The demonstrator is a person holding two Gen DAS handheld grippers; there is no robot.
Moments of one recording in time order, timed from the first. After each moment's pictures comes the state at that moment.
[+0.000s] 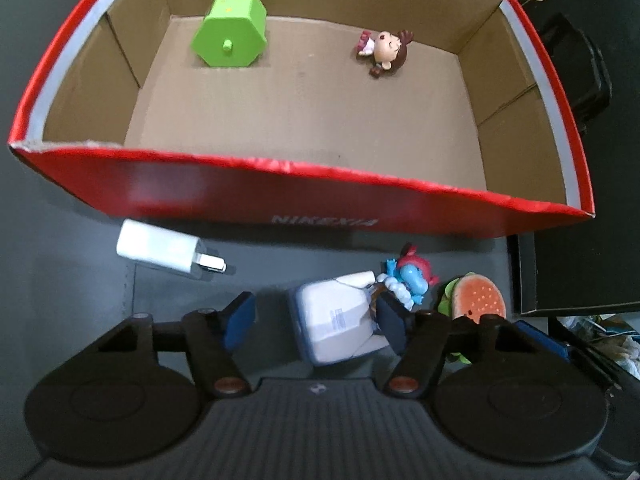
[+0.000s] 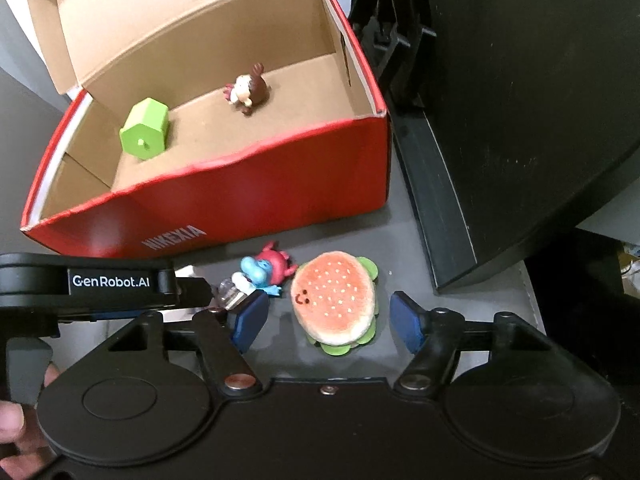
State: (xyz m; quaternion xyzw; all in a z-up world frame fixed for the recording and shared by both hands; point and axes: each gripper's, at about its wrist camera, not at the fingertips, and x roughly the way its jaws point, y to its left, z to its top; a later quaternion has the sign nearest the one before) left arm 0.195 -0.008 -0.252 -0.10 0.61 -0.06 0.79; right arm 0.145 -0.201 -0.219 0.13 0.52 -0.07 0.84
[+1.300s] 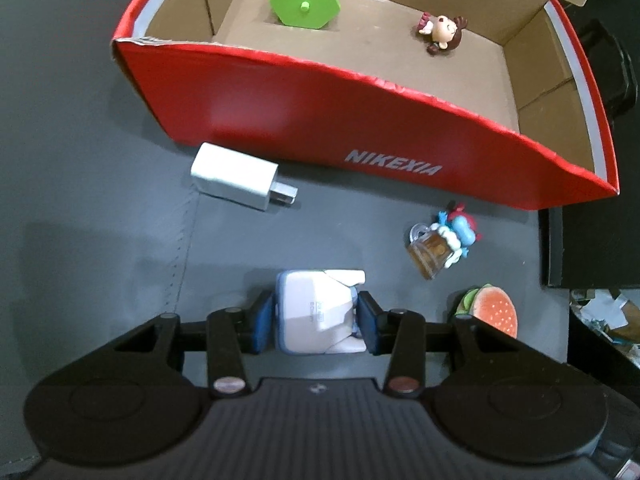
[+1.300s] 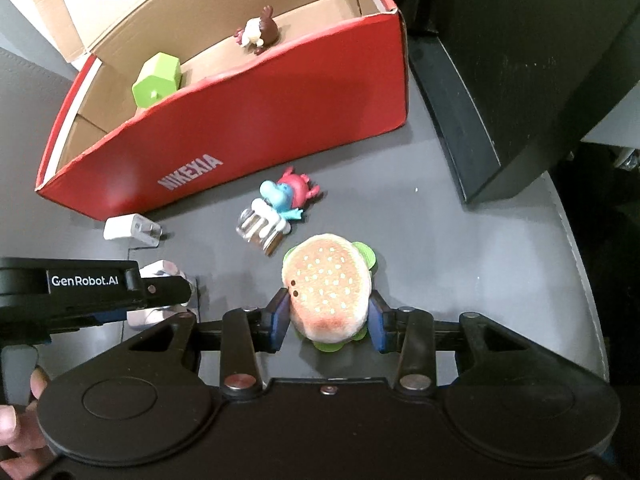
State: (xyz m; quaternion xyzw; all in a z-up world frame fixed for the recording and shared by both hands) left arm 0.162 0.021 -0.248 -0.11 0.63 0.00 0.77; right arm 0.123 -0.192 -0.236 0.18 0.56 -0.04 0.81
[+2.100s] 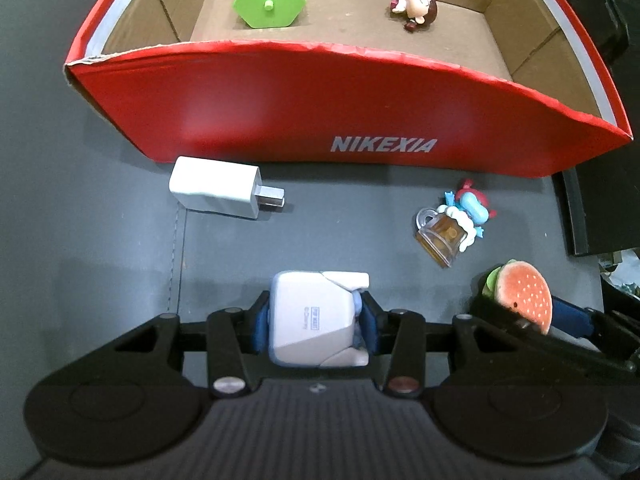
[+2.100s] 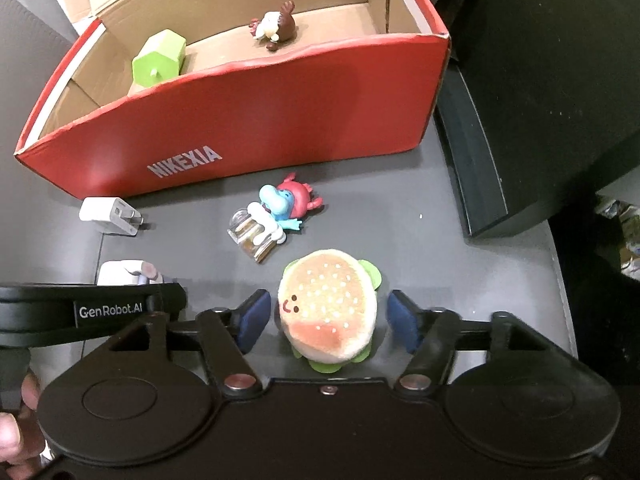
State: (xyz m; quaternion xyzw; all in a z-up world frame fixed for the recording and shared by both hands) left arm 0.162 0.000 -0.258 -0.04 0.62 -0.02 0.78; right arm 0.133 -0.174 -0.240 0.09 0.56 -0.05 0.82
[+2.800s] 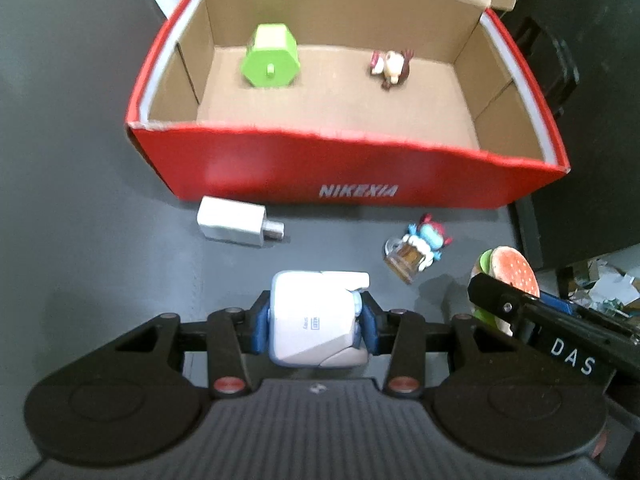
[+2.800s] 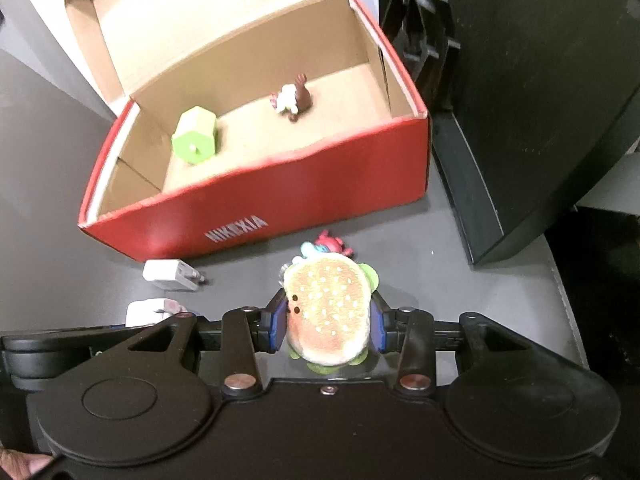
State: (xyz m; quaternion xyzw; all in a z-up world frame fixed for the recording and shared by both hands) left arm 0.148 -0.003 -0.197 -0.05 0.57 -0.03 0.82; right arm 0.118 -0.184 -0.196 0.17 0.49 -0.04 0.85
